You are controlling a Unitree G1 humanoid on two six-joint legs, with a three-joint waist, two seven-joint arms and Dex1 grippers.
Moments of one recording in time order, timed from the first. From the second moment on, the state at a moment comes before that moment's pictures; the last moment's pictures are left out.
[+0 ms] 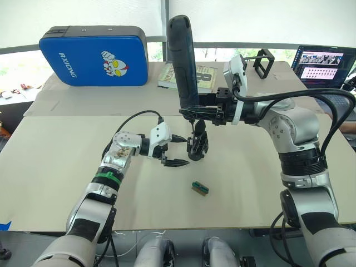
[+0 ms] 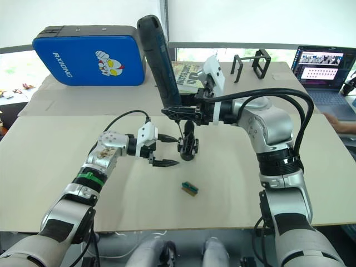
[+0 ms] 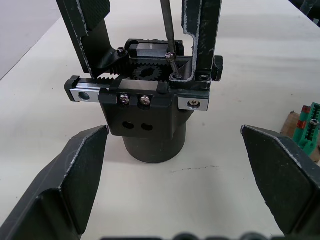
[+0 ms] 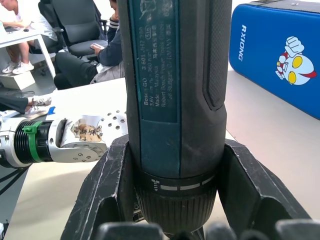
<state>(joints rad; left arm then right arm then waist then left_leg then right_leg) -0.83 0.35 -0.19 0.67 -0.12 -0.09 -1.30 -0.98 -0.48 0.07 0.09 0.52 0.70 1.04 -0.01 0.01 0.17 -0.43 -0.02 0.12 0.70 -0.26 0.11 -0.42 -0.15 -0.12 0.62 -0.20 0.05</state>
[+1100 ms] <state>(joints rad) -0.83 0.35 -0.19 0.67 -0.12 -0.09 -1.30 -0.97 -0.48 0.07 0.08 0.51 0.68 1.07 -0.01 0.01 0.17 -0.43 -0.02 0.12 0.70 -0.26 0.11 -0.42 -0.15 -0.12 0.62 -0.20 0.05</state>
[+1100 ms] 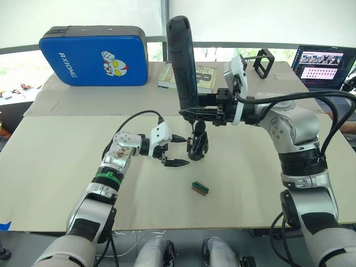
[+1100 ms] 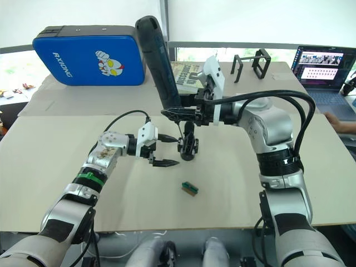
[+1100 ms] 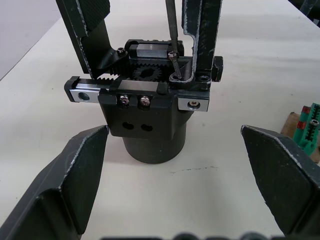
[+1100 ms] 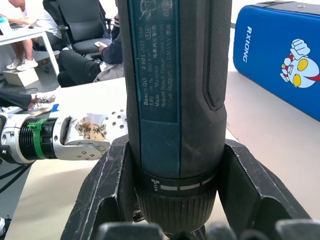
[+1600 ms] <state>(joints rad) -0.83 0.35 -0.19 0.67 -0.12 -0.09 -1.30 -0.96 -0.48 0.07 0.08 0.49 0.65 1.08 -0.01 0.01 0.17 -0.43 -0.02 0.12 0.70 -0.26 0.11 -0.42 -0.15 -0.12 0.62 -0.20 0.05</state>
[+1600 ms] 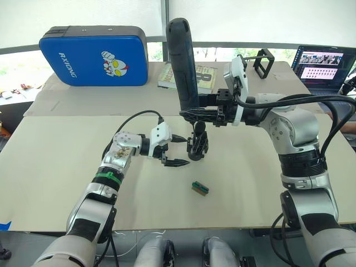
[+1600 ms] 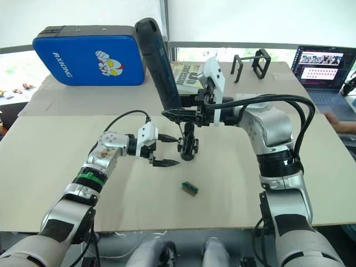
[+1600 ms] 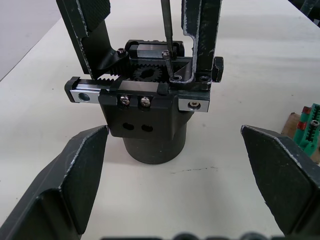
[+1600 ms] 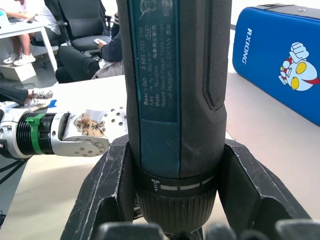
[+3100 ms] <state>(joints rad) -0.83 0.35 -0.19 0.67 -0.12 -0.09 -1.30 -0.97 -0.48 0.06 0.07 0.50 0.70 1.06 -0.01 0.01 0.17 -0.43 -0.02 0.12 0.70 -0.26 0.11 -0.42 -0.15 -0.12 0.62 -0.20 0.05</state>
